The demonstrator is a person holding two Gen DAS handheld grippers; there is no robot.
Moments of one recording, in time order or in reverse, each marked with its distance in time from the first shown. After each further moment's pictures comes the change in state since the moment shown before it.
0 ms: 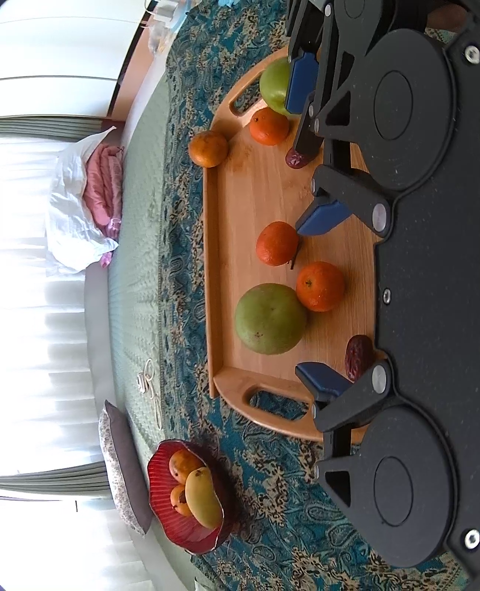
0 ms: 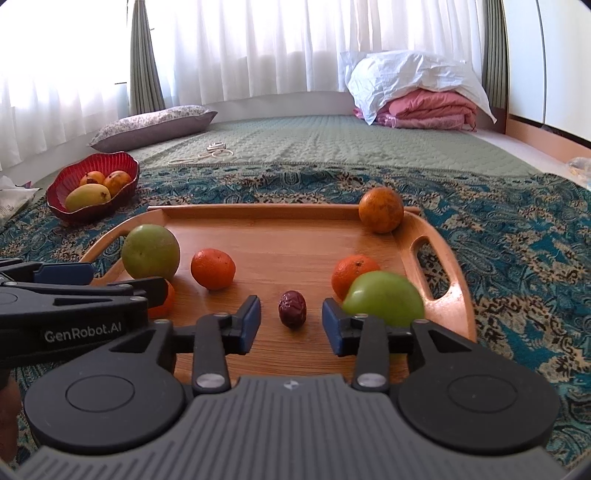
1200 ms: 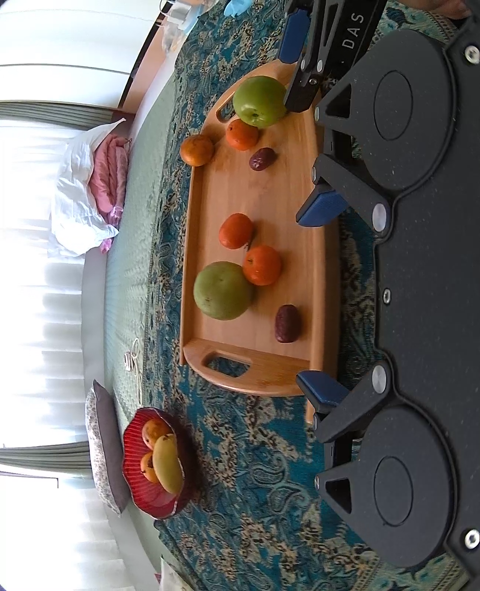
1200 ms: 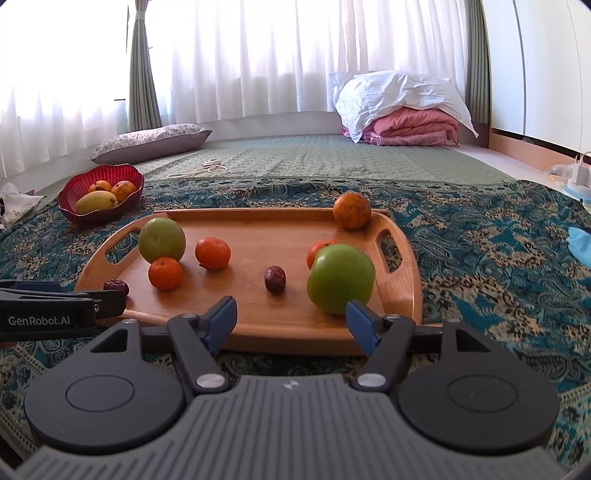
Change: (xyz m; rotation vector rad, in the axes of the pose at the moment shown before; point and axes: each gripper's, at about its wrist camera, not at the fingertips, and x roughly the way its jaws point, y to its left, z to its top) left arm -0.054 0.026 -0.041 -0.080 0.012 0.007; right arm -0.058 -0.009 -0.034 0.008 -0.070 -0.033
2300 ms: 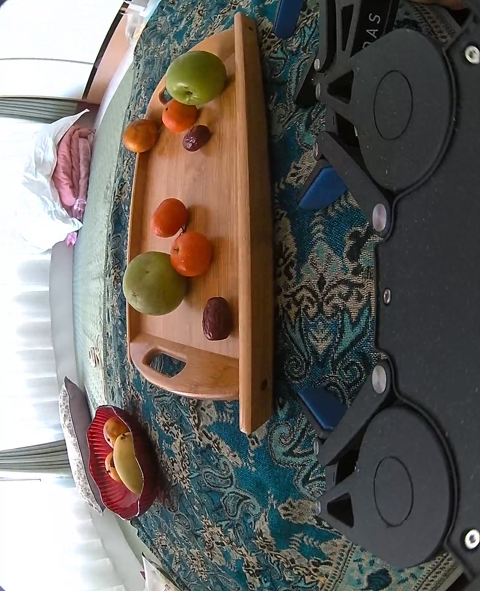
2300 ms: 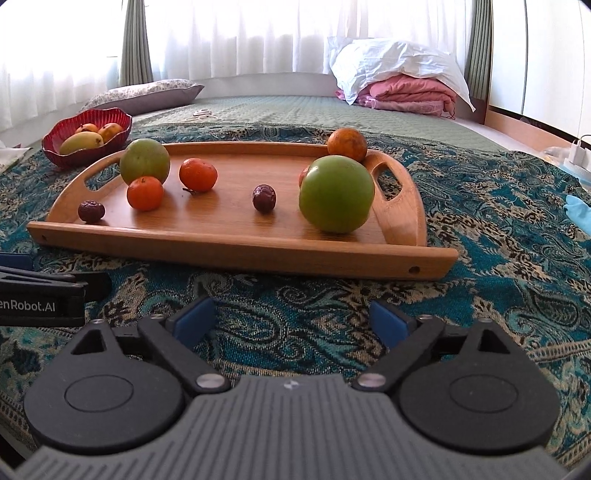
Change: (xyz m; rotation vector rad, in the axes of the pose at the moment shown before) left arm 0.029 -0.001 -0.037 0.038 0.091 0.045; right arm 0.021 0.004 -0.041 -0.048 0.121 -0.050
